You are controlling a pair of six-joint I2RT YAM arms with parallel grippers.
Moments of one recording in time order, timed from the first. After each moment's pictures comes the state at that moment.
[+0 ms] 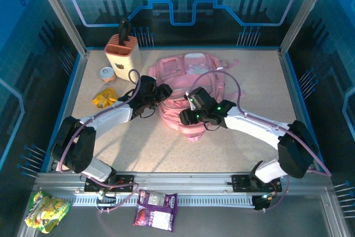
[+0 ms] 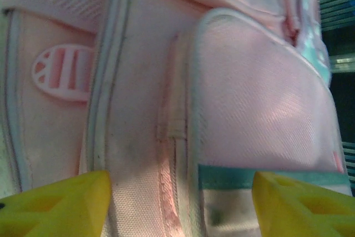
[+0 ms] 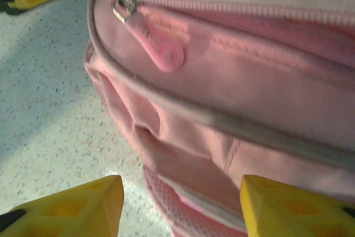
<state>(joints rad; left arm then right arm) -0.45 1.53 0.91 -0.09 0.08 -1.11 0.79 1.48 1.03 -0.47 0.02 0.39</state>
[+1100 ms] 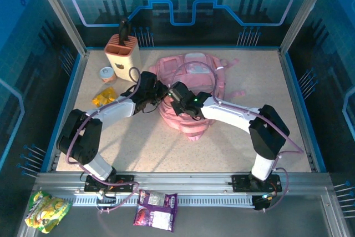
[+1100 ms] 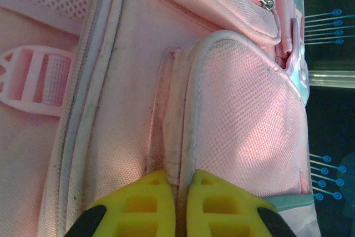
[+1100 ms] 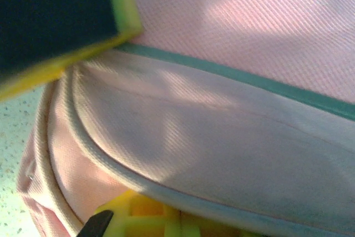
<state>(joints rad) -0.40 1.61 0.97 -0.05 0.16 -1.18 0.85 1.75 1.28 -0.49 0.37 0.27</state>
